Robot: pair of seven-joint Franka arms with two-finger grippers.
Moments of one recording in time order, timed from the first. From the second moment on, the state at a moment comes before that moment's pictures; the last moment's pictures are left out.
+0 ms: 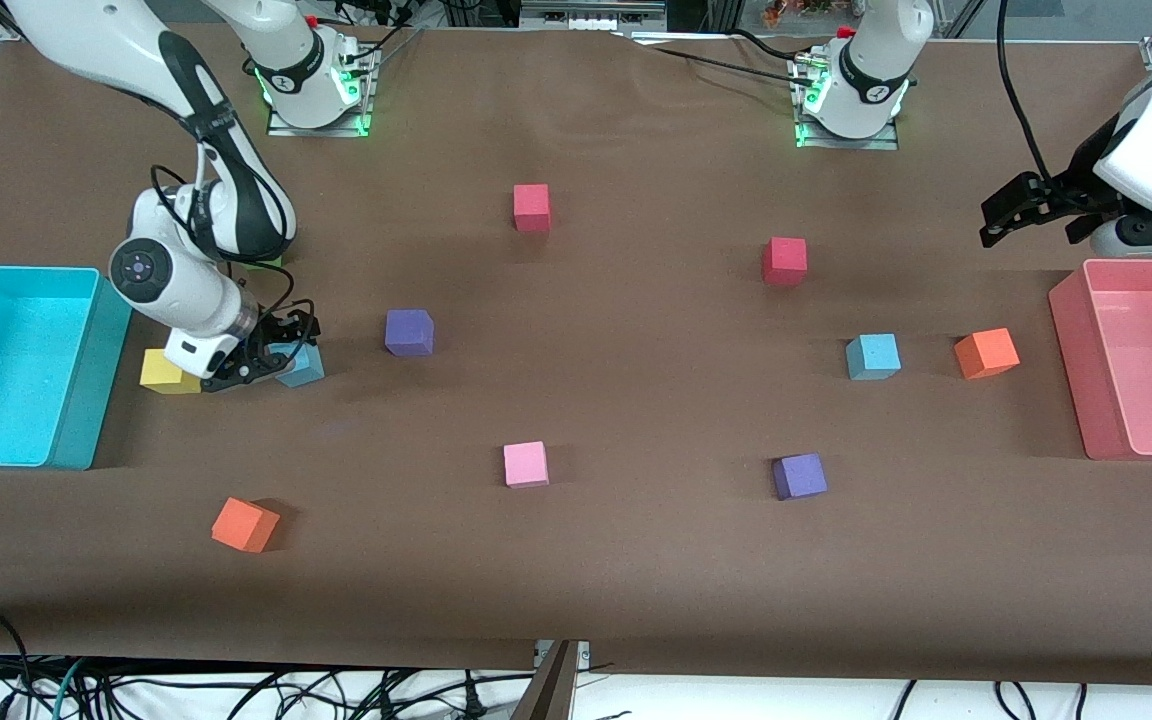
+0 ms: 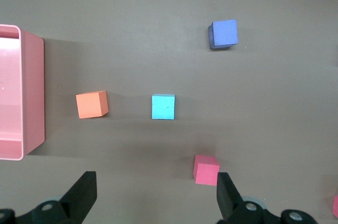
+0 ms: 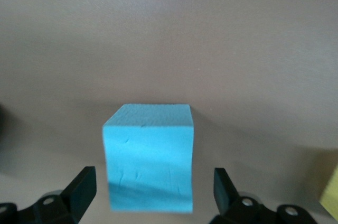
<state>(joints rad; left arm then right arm) 0.02 -0.07 -0.08 -1.70 -0.02 1.61 -0.15 0.06 0.38 0.04 -2.19 -0.02 2.51 -0.23</state>
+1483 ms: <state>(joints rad) 0.04 0.03 -0.08 -1.83 -0.02 1.81 -0.15 0.64 0.62 0.06 -1.57 0.11 2.08 0.72</state>
